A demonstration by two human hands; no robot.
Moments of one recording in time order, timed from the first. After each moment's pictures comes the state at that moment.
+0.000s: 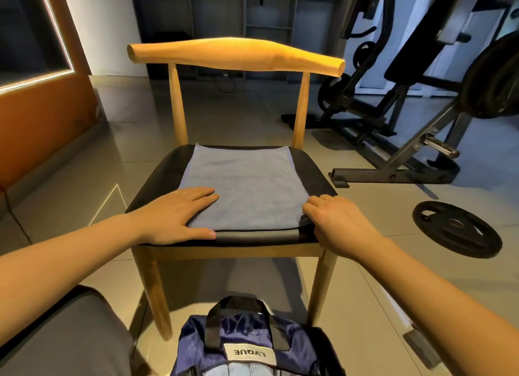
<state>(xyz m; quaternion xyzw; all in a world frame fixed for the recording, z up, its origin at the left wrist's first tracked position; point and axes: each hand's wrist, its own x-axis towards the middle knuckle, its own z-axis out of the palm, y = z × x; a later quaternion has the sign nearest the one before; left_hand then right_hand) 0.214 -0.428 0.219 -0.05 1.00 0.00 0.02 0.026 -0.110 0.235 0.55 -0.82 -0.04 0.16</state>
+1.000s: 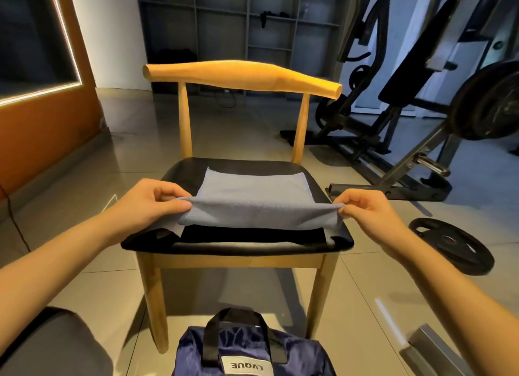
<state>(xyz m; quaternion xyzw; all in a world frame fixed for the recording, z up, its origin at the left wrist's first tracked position) 0.268 -0.406 0.278 -0.13 0.86 0.45 -0.19 0.015 -0.068 0.280 0.39 -0.80 0.44 -0.07</state>
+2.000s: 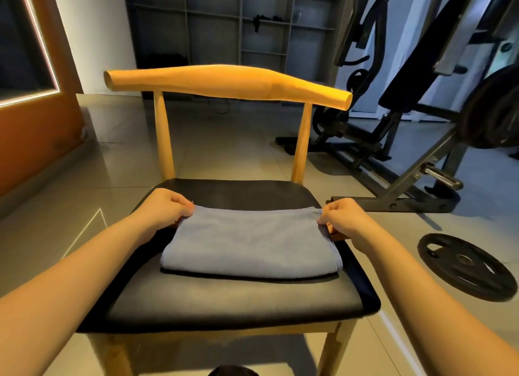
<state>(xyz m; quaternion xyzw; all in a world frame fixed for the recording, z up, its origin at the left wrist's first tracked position) 0.107 -0.485 0.247 -0.36 0.78 0.47 -0.17 -0.092 -0.183 0.266 0.14 -0.87 0.43 -0.18</state>
